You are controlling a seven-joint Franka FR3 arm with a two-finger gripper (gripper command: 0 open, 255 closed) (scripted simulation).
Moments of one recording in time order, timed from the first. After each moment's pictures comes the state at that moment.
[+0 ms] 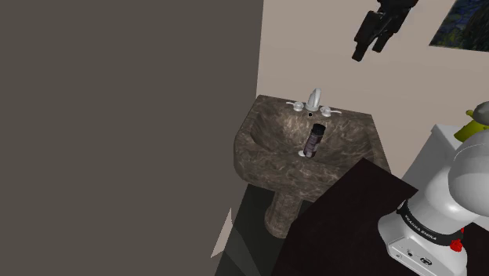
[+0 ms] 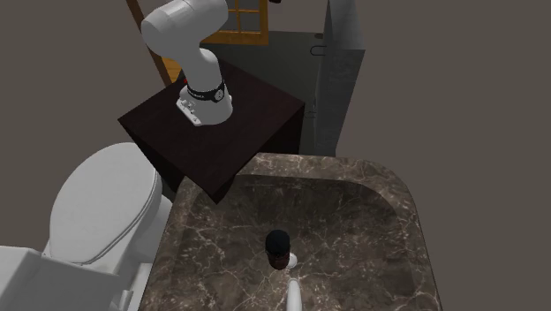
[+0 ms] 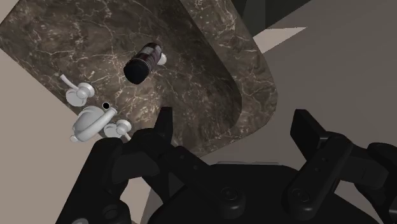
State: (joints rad) arm 0.02 -0.80 0.05 -2.28 -0.05 1.60 0.11
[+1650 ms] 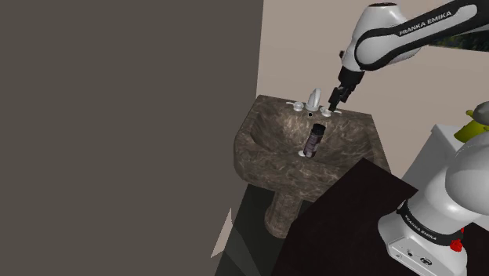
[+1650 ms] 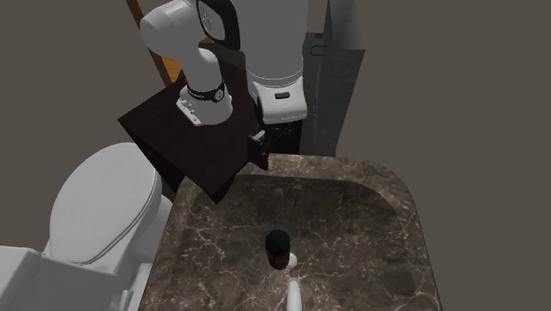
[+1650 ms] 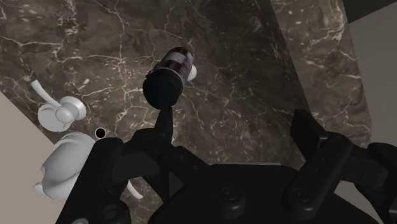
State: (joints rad) arm -0.04 -0.37 -0.27 -2.58 -0.19 2.29 -0.25
